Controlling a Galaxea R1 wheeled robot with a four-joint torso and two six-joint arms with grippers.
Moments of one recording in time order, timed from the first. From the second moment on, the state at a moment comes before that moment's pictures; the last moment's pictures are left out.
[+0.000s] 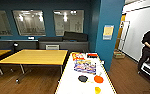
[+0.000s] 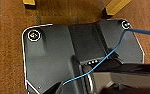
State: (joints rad) left arm 1.54 3.09 -2.80 0.19 -0.15 -0.08; right arm -1.53 3.04 -2.72 -0.24 0.13 0.23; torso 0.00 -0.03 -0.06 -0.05
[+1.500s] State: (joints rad) left arm 1.52 3.09 -2.80 0.11 -0.14 -0.08; right arm -1.37 2.02 -1.49 -0.22 0.20 0.34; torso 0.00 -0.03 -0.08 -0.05
